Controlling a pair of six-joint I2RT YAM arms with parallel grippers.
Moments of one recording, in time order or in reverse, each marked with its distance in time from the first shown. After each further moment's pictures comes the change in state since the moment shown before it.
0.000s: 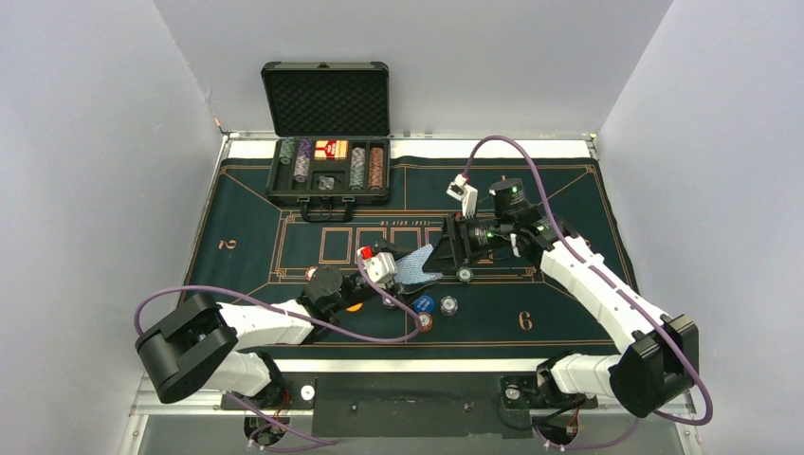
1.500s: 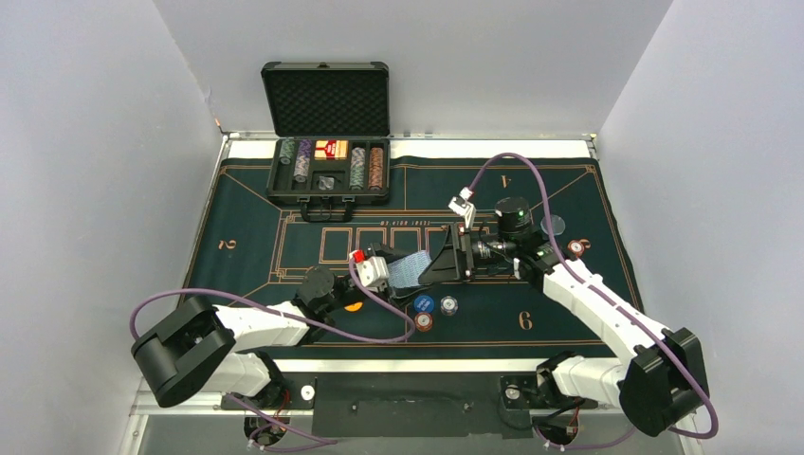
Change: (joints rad) left arm 0.036 -0.018 -0.040 0.042 0.091 0.002; right arm 0.013 -0.089 -0.238 0.372 -0.184 0.377
